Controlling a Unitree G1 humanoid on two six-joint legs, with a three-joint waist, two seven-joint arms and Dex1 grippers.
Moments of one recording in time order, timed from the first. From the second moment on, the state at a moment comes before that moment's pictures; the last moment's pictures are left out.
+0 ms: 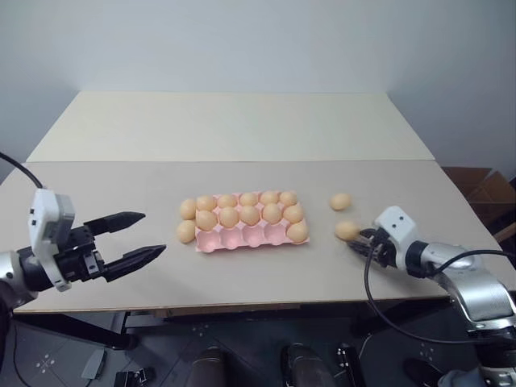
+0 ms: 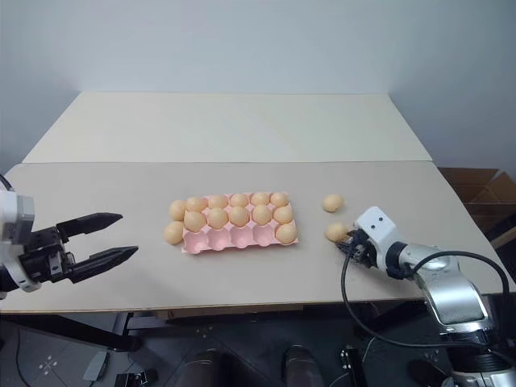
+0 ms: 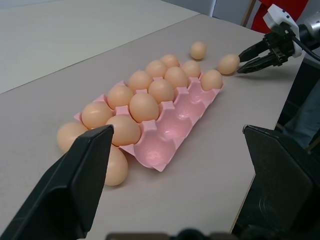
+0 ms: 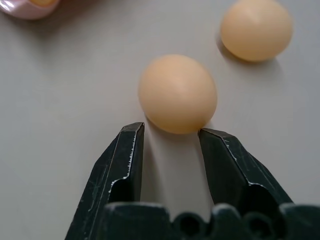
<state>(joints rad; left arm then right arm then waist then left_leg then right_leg) 0.15 0.92 0.64 -0.49 -0.88 0.69 -0.99 -0.18 -0.78 -0.03 -0.19 0.24 0.56 0.73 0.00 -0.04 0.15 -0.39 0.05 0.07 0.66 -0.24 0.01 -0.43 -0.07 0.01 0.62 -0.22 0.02</state>
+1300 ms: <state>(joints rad) 0.17 0.91 0.65 -0.50 -0.86 0.69 -0.97 -0.31 -0.67 0.11 -0.19 0.19 0.58 0.74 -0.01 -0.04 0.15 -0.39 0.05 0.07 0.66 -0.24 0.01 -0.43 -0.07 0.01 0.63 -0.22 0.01</state>
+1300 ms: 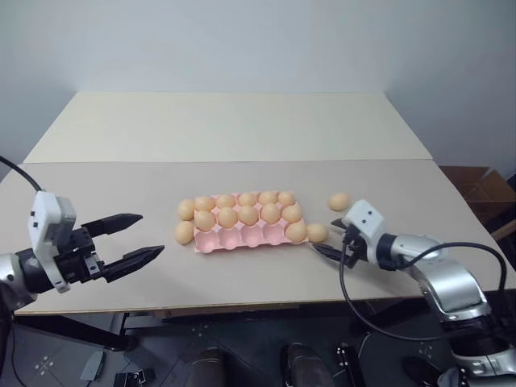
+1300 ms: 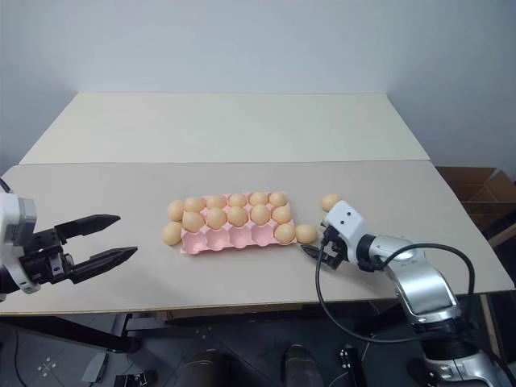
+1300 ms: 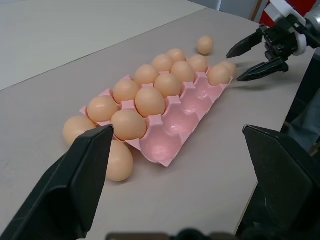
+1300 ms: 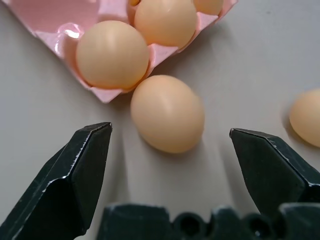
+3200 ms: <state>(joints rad) 0.35 0.89 0.79 -0.33 -0.77 0.56 -1.14 -0.06 -0.83 -0.35 -0.40 0.39 0.53 0.98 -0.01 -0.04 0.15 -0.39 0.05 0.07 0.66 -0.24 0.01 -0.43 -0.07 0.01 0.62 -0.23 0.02</state>
